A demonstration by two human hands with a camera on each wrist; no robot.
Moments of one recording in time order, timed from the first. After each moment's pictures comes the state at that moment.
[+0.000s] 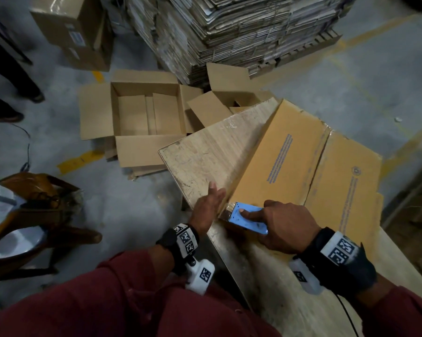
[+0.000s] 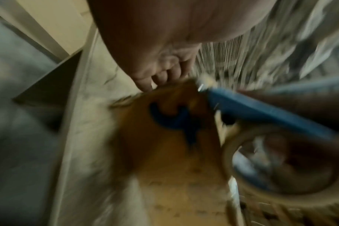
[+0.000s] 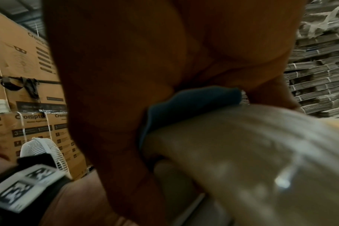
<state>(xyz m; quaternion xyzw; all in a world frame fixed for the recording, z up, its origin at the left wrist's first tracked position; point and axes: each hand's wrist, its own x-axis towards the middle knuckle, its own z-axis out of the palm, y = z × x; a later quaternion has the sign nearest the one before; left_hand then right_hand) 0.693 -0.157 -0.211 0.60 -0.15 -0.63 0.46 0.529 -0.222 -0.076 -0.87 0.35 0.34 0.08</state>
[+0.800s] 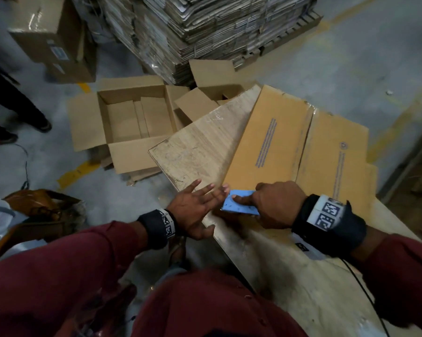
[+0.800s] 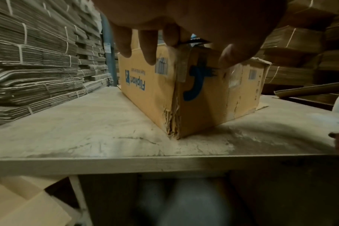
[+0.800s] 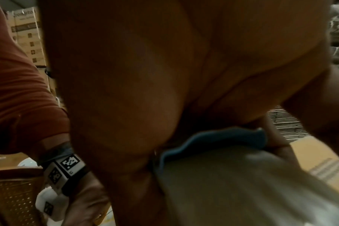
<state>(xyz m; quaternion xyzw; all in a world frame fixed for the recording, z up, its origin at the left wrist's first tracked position) 0.737 -0.135 -0.229 0.48 -0.87 -0.12 0.07 0.525 -0.222 -0.060 -0.87 0.31 0.38 0.03</state>
